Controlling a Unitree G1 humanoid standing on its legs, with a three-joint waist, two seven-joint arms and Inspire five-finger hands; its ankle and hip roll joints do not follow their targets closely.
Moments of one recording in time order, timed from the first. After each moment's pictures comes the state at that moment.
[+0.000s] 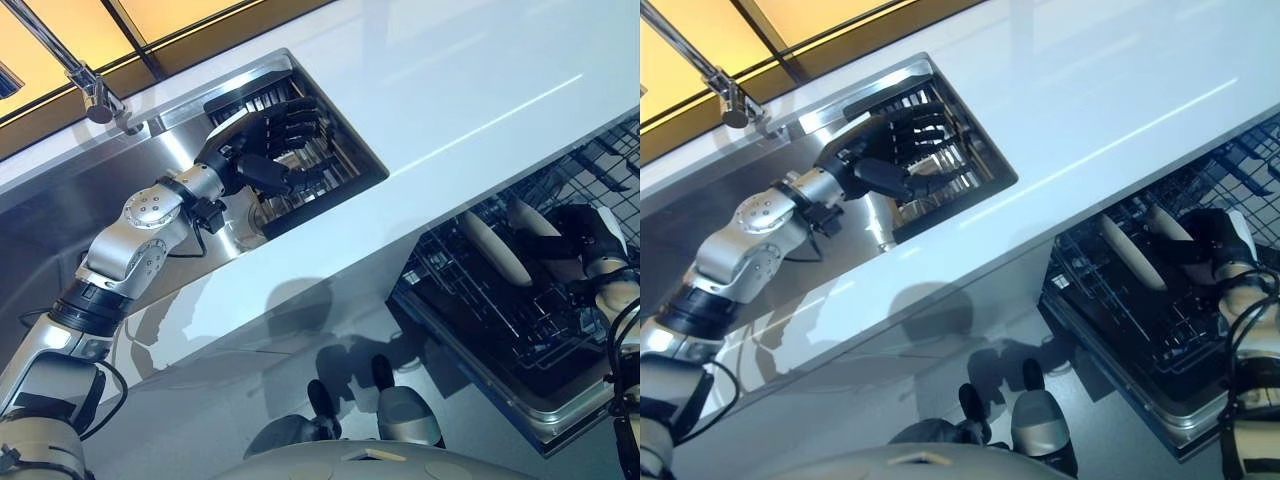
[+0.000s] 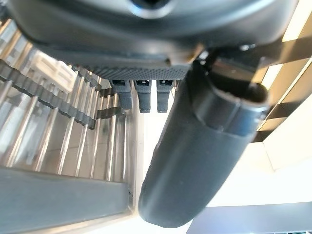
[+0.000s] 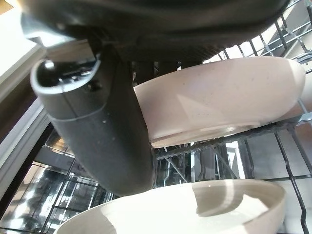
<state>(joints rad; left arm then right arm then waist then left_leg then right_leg) -0.59 0.80 -0.32 0.02 -0.76 0.15 -0.22 -0.28 -0.86 -0.04 0.79 0.12 -0.18 -0.01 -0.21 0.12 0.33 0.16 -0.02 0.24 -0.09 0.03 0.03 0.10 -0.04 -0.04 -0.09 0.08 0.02</state>
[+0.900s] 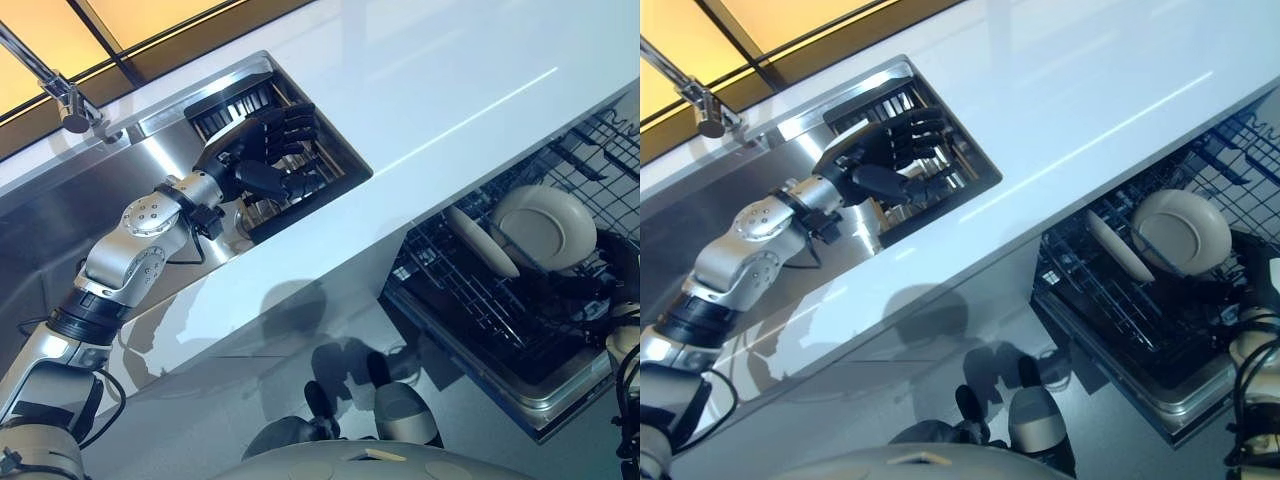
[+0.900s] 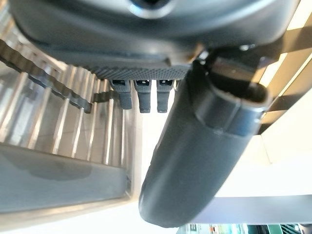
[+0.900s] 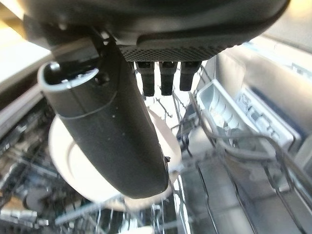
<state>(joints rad) -0.55 0.80 -0.29 -0.02 -0.77 0.15 -0.21 -0.07 -0.81 -0.21 0.70 0.08 -0.12 -0.17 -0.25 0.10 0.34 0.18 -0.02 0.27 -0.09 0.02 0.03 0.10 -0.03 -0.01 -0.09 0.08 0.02</state>
